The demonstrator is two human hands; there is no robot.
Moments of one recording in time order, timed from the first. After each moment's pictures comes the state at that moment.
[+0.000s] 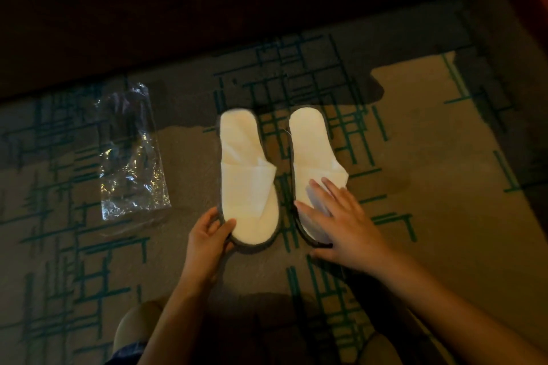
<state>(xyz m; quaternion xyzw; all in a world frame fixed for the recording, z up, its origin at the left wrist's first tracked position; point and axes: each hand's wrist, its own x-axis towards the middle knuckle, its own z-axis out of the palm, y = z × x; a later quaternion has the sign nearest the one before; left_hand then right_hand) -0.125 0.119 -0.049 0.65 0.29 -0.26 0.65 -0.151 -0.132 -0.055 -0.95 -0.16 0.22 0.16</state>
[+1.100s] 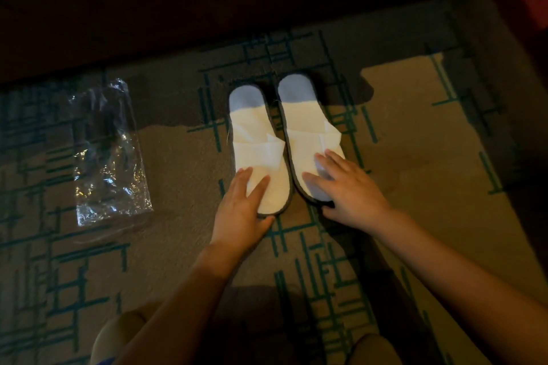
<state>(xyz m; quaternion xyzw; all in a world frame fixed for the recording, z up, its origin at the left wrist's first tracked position) -0.089 0.065 -0.088 0.95 -0.19 -0.17 0.16 -0.097 -0.166 -0.055 -0.95 -0.14 0.25 0.09</state>
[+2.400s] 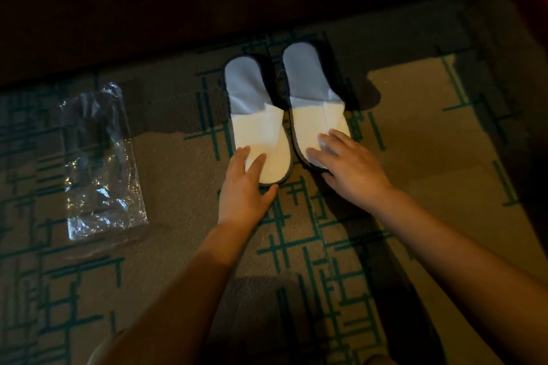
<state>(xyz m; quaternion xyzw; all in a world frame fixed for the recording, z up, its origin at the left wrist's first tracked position) -0.040 0.038 -0.091 0.96 -0.10 -0.12 0.23 -0.047 -0.175 -0.062 -0.97 -0.11 0.17 0.12</state>
